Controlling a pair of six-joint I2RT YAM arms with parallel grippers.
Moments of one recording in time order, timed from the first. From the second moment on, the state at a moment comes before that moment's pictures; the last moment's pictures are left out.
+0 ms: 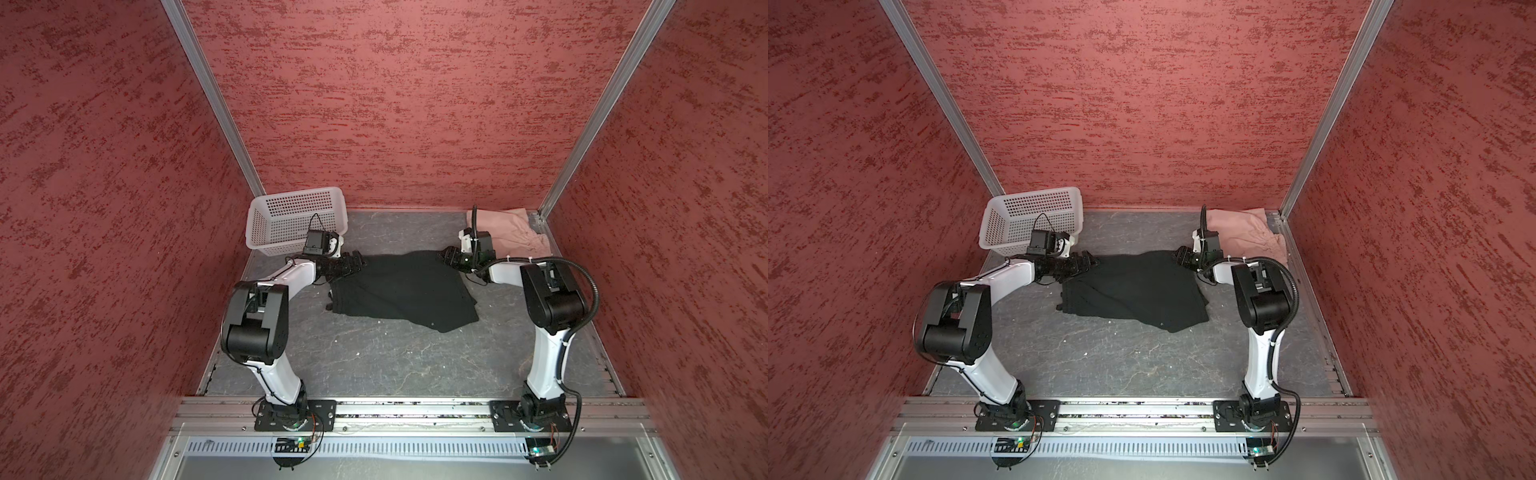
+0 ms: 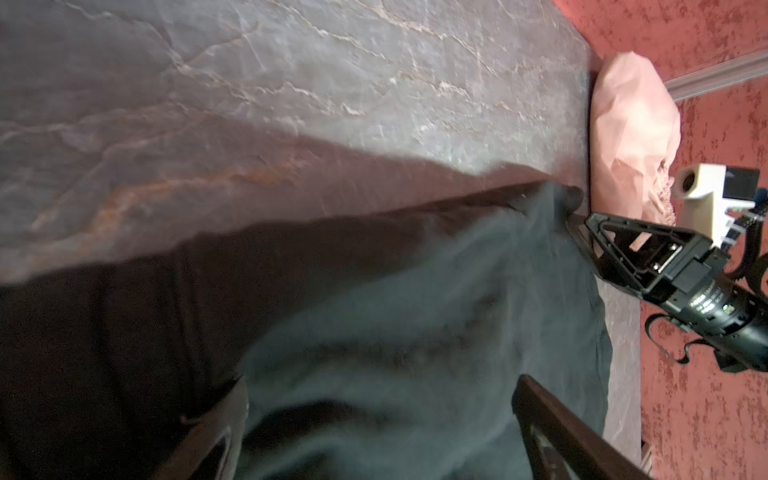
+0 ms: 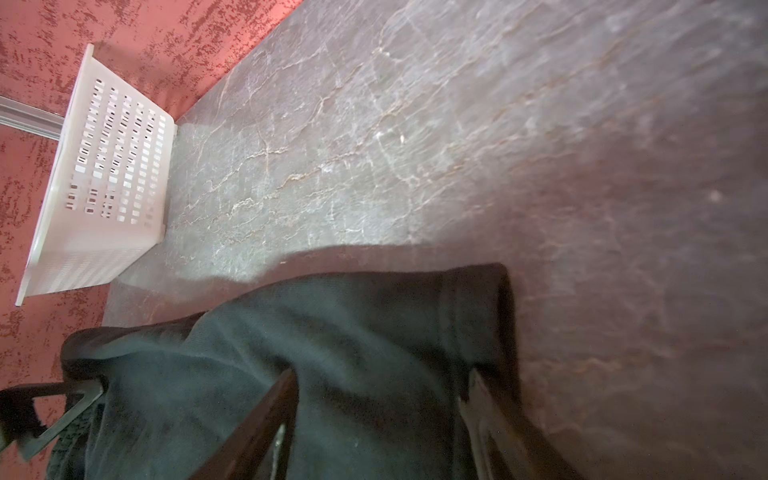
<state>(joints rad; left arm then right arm) -0.11 1.70 1.08 -0.31 0.47 -0.42 0.19 2.01 1.14 0.18 -0.39 0.56</state>
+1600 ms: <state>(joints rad) 0.16 0.73 1.27 -1.04 0.42 -0.38 1.19 2.26 1.57 -0.06 0.42 -0.45</state>
